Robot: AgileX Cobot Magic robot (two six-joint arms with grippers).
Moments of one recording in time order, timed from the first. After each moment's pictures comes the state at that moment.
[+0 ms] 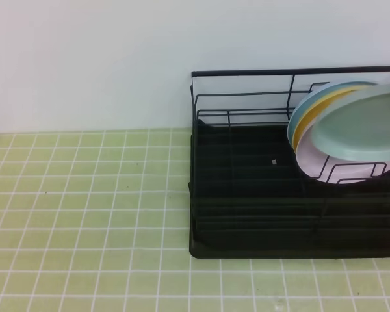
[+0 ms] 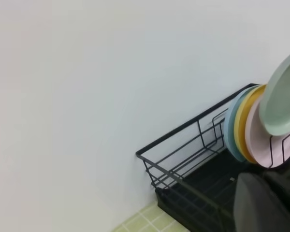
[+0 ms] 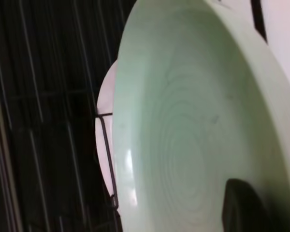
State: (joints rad) left arm -0.66 0.28 -0.64 0.12 0.43 0.11; right arm 0.01 1.47 -1.28 0.49 0.70 -1.72
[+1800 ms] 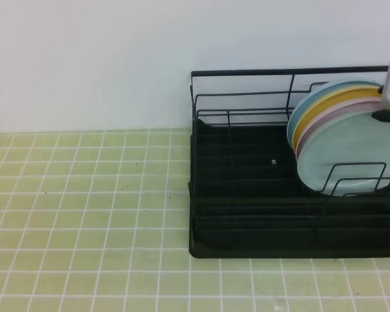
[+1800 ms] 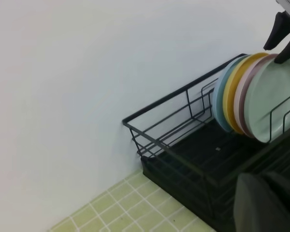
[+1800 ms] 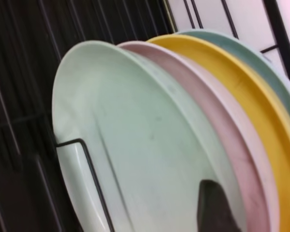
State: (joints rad) left arm -0.66 0.28 -0.63 0.10 0.49 0.09; right arm 0.01 1.63 -1.29 0.58 0.58 -1.68
